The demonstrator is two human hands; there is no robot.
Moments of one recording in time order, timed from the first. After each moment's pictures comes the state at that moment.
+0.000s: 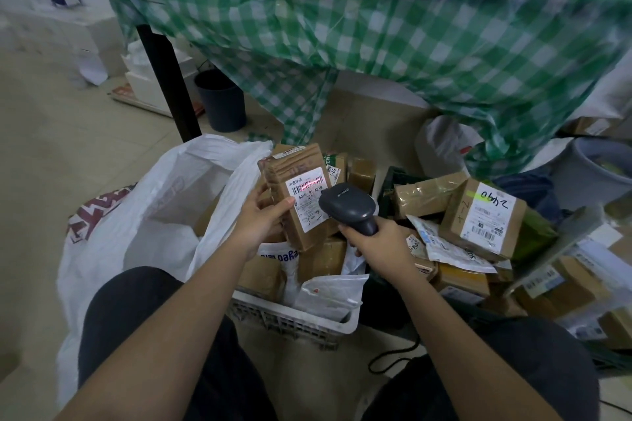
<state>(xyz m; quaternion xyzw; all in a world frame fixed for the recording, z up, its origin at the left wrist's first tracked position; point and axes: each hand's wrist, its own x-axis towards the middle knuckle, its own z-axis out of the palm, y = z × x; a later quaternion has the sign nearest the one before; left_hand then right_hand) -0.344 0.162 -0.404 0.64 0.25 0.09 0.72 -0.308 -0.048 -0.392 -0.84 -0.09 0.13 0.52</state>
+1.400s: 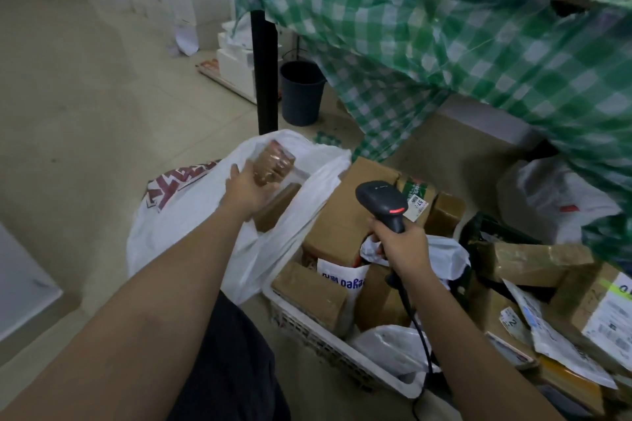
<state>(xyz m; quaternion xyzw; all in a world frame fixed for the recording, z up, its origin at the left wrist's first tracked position) -0.347 0.365 -0.427 0.82 0.41 0.09 0.40 -0.273 0.096 -0.409 -0.81 -0.03 0.15 0.57</state>
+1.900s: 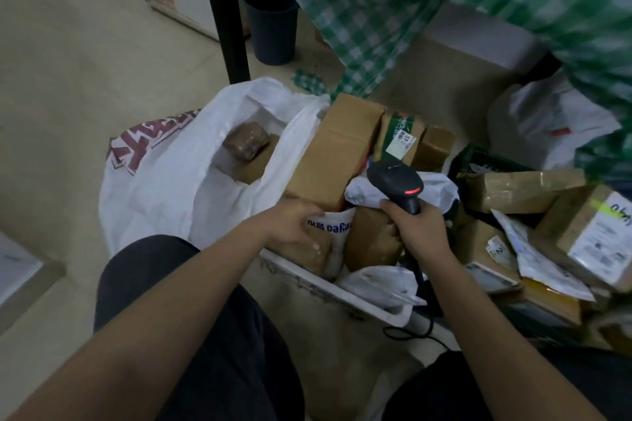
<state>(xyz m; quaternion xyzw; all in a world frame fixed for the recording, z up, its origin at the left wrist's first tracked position) -0.349 0.254 -0.497 0.91 0.03 -0.23 0.33 -0.279 0.035 -0.441 -0.84 0.02 0.18 0.51</state>
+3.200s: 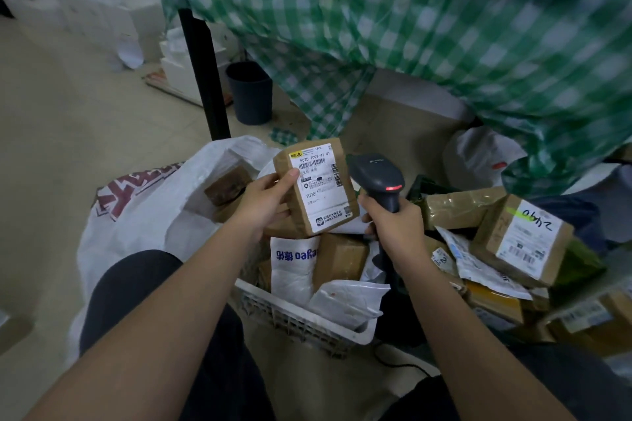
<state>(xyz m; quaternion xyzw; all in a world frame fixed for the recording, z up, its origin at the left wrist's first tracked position) -0.355 0.191 -0.391 0.63 0.29 0.09 0.72 -0.301 -0.003 -0.377 -0.76 -0.01 0.10 0.64</state>
